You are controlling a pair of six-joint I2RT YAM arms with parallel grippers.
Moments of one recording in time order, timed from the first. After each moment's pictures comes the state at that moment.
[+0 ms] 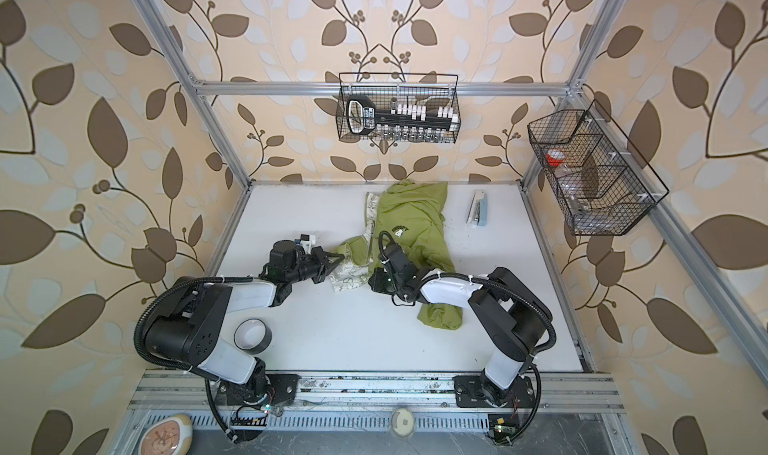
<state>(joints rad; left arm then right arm) -0.20 1.55 0.50 0.60 0.65 -1.19 0.75 1.70 0.89 -0.01 -0.10 0.86</state>
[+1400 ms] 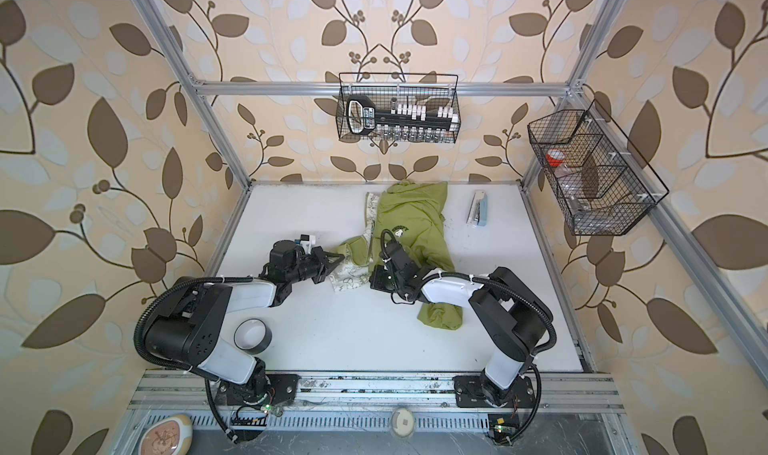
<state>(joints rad) -0.20 1.55 0.50 0.60 0.65 -1.21 0.74 1.70 0.88 0.03 -0.13 0.88</state>
